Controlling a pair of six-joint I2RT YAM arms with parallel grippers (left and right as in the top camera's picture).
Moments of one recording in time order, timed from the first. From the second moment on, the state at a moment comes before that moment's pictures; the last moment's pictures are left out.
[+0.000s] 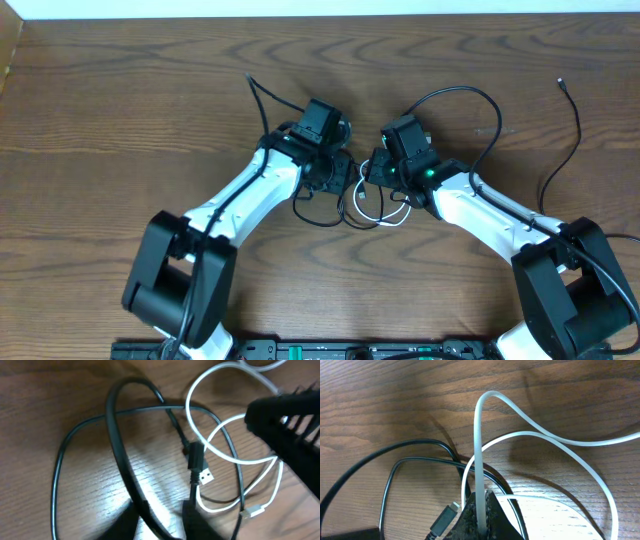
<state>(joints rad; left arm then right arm) -0.49 1.79 1.18 -0.62 0.22 -0.22 0.51 1.73 0.97 -0.21 -0.05 0.75</state>
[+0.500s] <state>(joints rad) -0.32 1.75 1.18 -0.78 0.18 -0.22 0.24 1.60 1.09 -0.50 0.00 0.54</state>
